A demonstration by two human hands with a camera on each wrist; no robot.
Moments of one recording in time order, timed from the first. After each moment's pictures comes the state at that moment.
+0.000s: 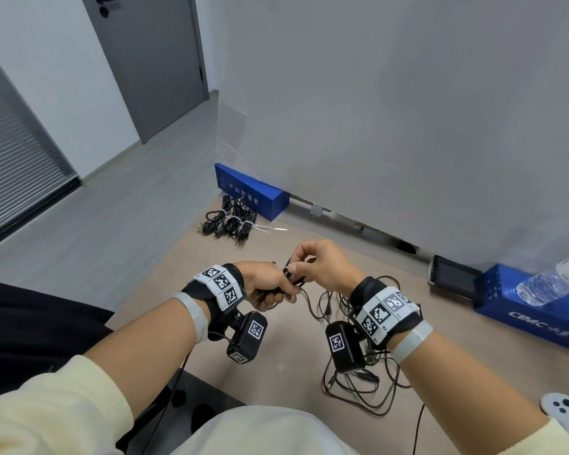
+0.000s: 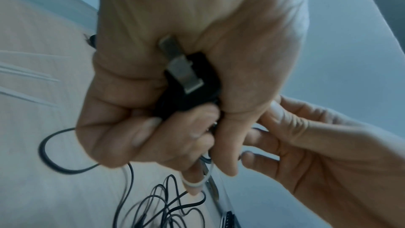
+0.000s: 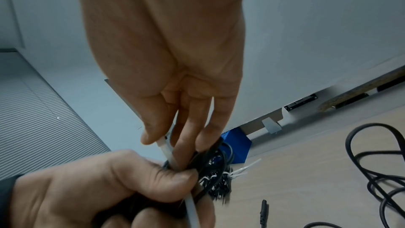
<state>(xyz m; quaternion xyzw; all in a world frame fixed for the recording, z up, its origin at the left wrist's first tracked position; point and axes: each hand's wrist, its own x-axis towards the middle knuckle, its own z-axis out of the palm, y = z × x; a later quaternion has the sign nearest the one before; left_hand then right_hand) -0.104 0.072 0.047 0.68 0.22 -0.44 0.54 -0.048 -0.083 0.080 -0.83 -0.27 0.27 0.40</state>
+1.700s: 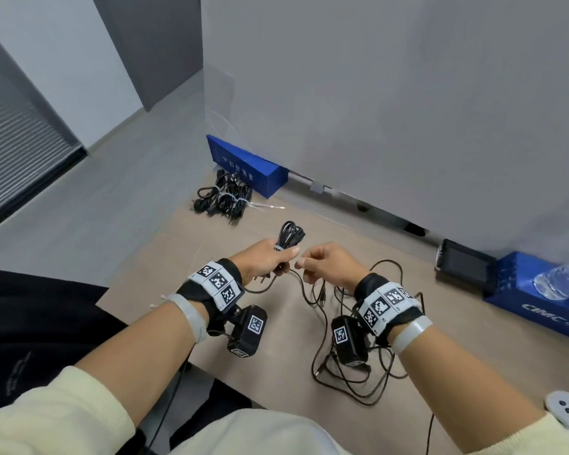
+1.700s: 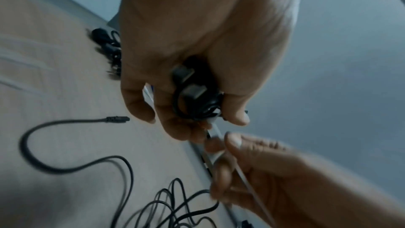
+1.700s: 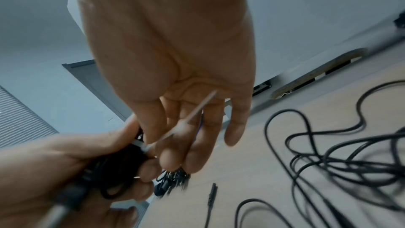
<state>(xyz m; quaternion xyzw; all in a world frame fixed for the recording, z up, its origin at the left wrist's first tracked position) -0.081 0.044 0.025 0.76 0.20 -0.19 0.59 -0.002 -0.121 0.014 -0.82 -0.21 0.37 0.38</state>
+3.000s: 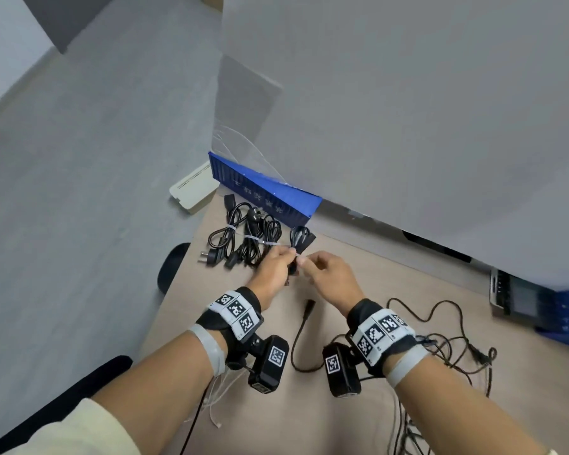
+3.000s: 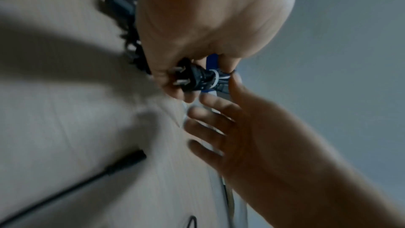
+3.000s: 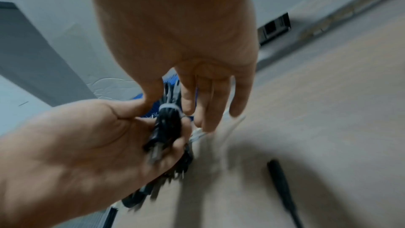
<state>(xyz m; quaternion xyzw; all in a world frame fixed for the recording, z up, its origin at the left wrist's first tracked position) 0.053 0.220 -0.091 0.56 0.33 -0.16 0.74 0.089 0.087 -0.075 -0.90 -0.01 0.26 0.36</state>
